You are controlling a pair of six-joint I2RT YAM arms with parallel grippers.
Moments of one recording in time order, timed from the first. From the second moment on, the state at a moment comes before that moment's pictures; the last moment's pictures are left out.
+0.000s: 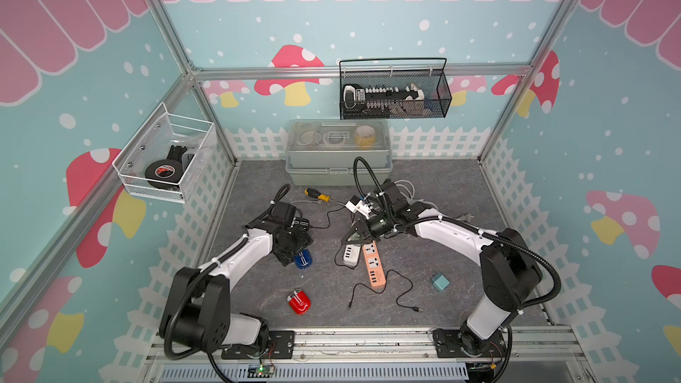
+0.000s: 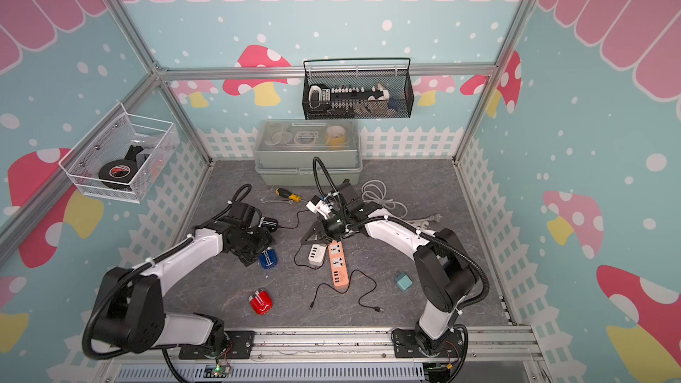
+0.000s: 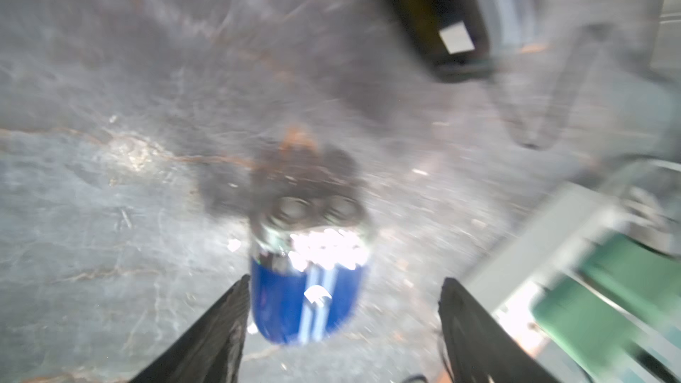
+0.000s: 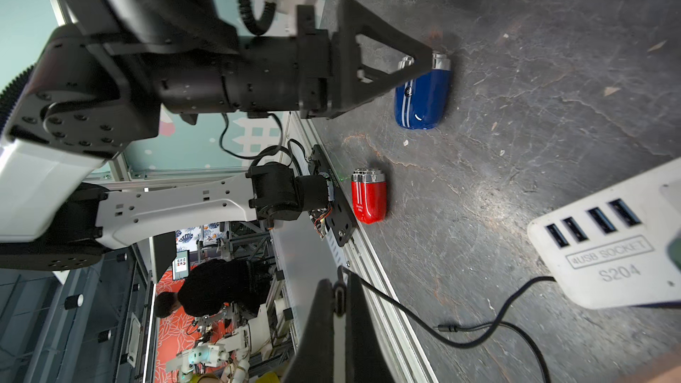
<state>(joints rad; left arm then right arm) -0.23 1.31 0.83 -0.67 0.19 -0.88 0.63 1.71 1.23 -0.38 -0.99 0.56</state>
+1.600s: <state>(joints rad) -0.32 1.31 0.83 -0.21 0.96 -0.62 0.54 1.77 1.32 -0.24 -1.19 0.75</state>
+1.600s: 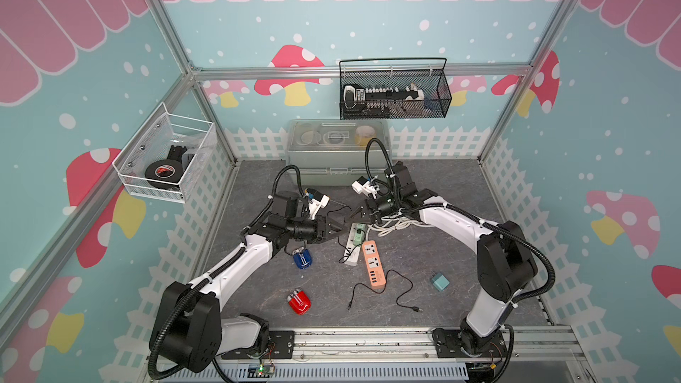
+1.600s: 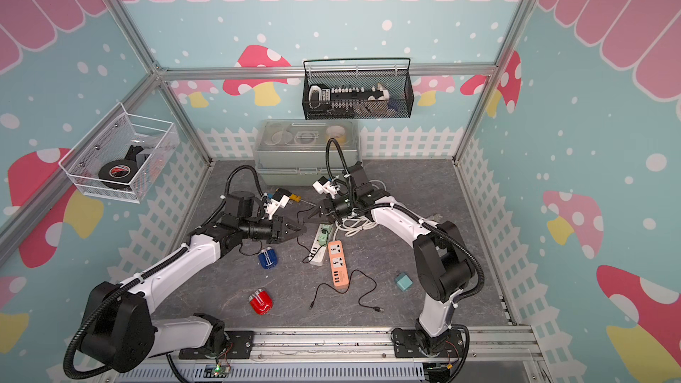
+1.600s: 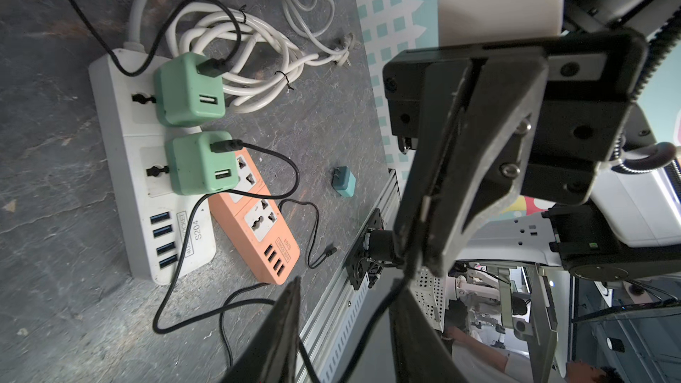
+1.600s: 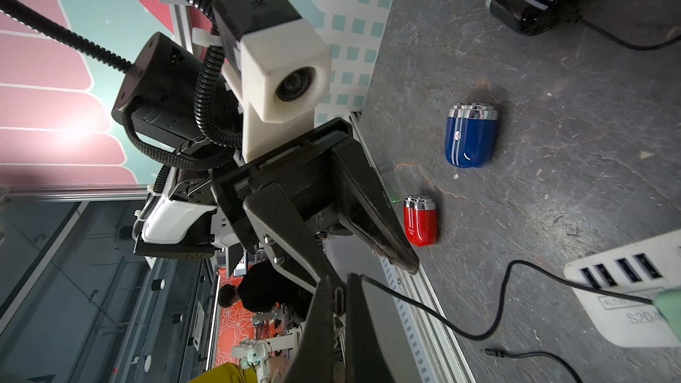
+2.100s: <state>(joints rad) -0.36 1.29 0.85 -0.09 0.84 -0.81 0.53 1.72 1.23 -0.06 -1.09 0.84</state>
